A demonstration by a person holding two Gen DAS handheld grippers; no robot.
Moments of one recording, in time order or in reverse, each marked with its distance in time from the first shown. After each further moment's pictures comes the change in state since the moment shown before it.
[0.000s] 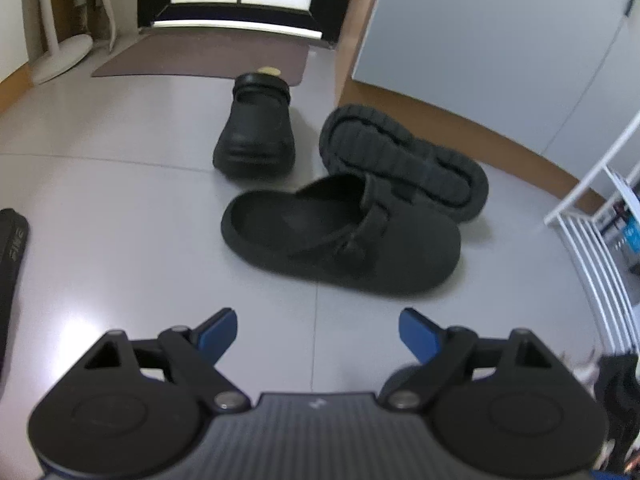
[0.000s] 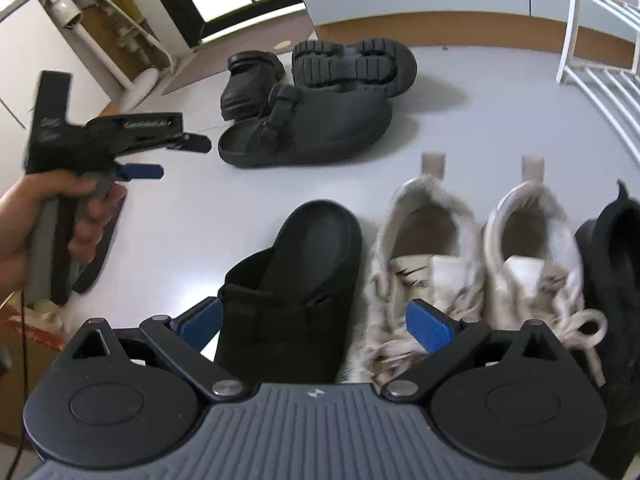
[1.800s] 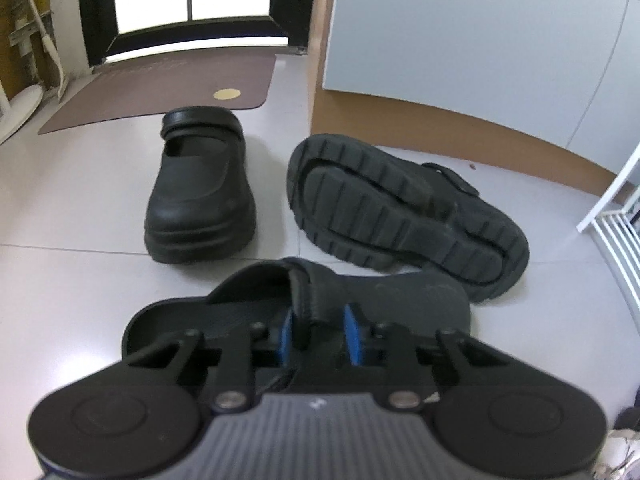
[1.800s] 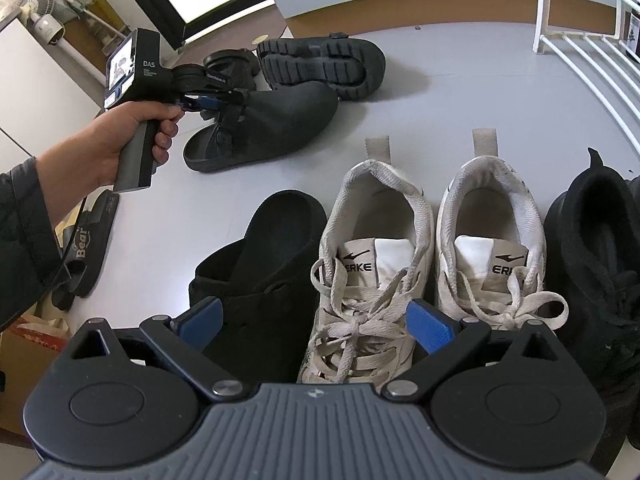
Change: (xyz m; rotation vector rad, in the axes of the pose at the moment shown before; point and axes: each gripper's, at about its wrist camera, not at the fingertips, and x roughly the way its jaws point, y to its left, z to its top) left arm 0.106 -0.035 0.072 0.147 -0.031 0.050; right arm 0.006 -0.034 -0.012 0.103 0.078 0.038
